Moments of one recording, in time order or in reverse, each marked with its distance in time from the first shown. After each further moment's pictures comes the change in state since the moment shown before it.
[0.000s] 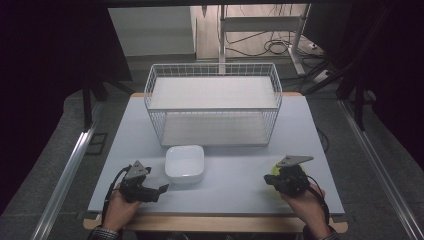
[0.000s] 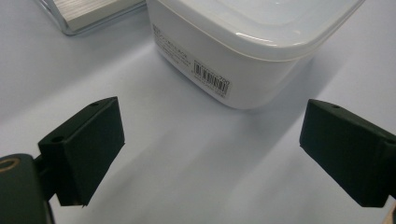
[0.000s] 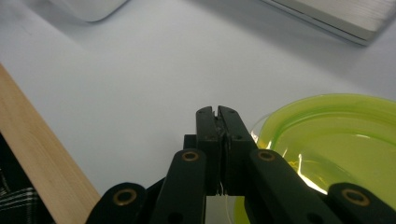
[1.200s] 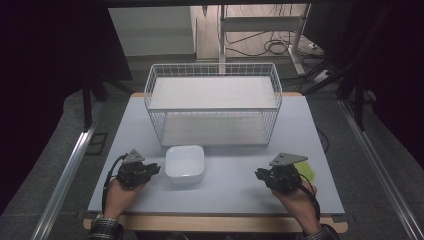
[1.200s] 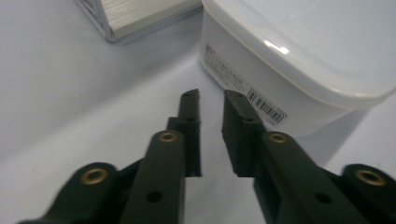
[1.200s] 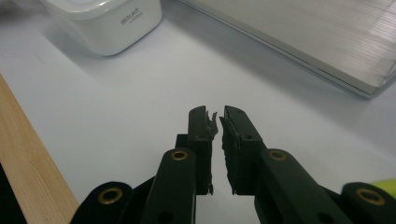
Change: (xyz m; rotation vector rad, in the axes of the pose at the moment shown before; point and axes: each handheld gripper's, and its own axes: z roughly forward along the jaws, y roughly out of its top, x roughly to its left) left arm 0.028 0.022 0.005 0.044 0.024 -0.070; right arm 0.014 0.014 0.010 -0.114 0.004 -0.067
